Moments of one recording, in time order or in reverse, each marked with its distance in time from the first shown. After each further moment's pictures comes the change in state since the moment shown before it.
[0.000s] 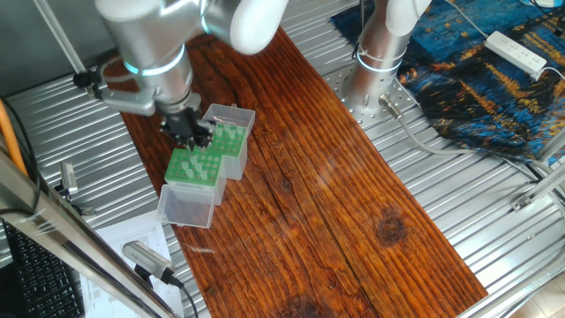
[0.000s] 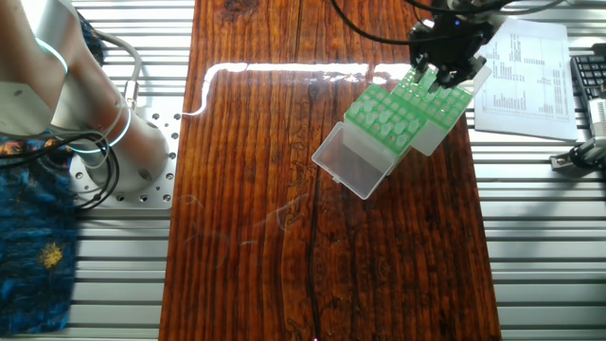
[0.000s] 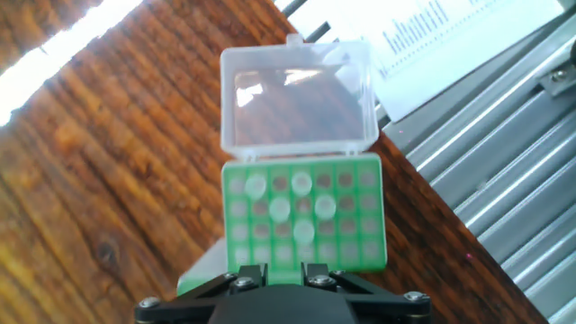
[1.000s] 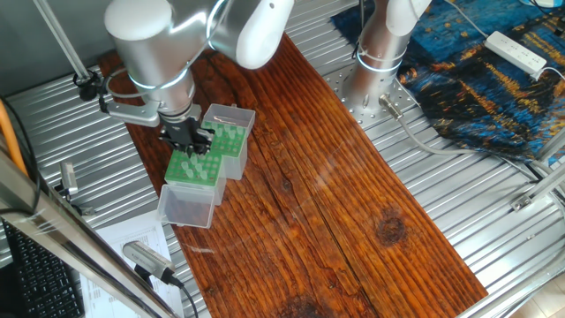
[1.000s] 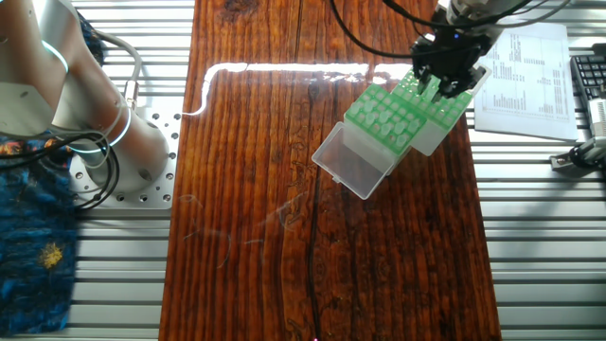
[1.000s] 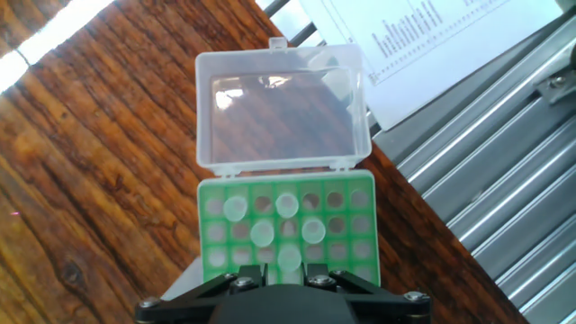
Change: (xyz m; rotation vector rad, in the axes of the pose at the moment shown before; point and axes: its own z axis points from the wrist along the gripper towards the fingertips) arm -0.003 -0.009 0.028 0.033 -0.015 -0.021
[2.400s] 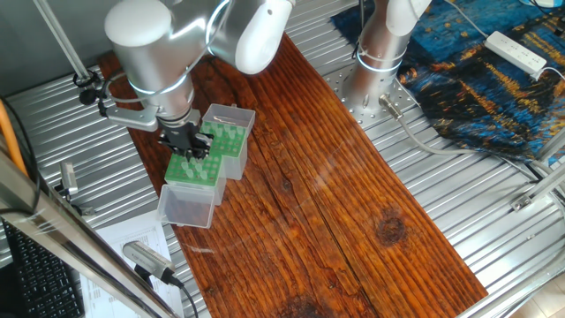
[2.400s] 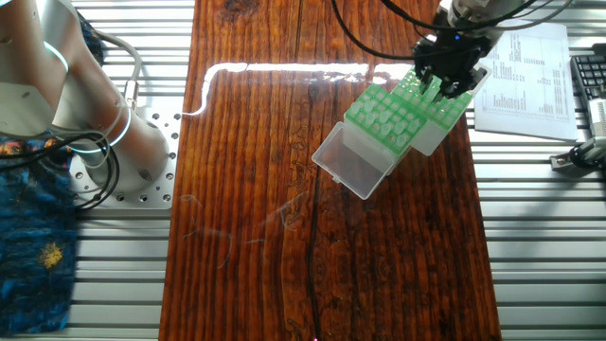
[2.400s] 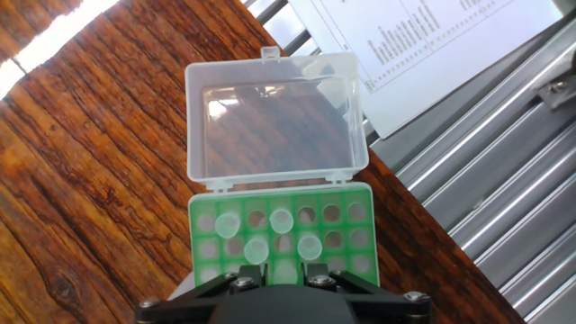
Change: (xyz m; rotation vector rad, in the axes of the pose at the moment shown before) arm -0.007 -0.002 0.003 0.002 -0.005 0.024
